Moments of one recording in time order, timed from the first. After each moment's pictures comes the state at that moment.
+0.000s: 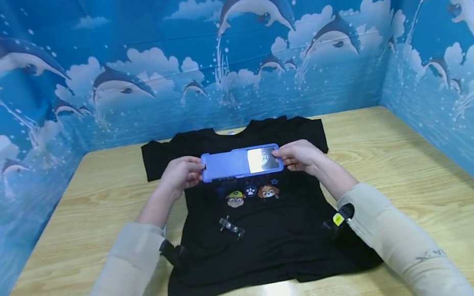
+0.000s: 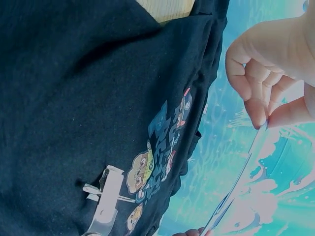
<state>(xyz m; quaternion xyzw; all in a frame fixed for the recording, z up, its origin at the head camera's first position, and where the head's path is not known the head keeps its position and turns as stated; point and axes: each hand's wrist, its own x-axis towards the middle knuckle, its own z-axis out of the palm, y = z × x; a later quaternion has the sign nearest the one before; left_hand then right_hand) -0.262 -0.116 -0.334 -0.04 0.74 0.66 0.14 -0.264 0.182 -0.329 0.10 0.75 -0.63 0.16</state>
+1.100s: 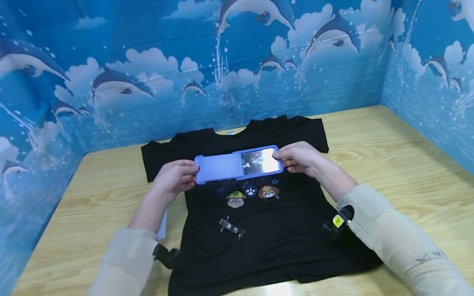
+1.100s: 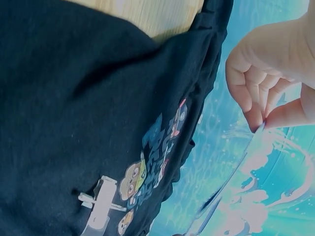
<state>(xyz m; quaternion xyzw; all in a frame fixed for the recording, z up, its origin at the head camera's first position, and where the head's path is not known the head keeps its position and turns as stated) -0.260 -0.129 -0.334 -0.05 0.71 0.69 0.16 -0.266 0.183 -0.333 0.10 0.75 -0.63 0.17</state>
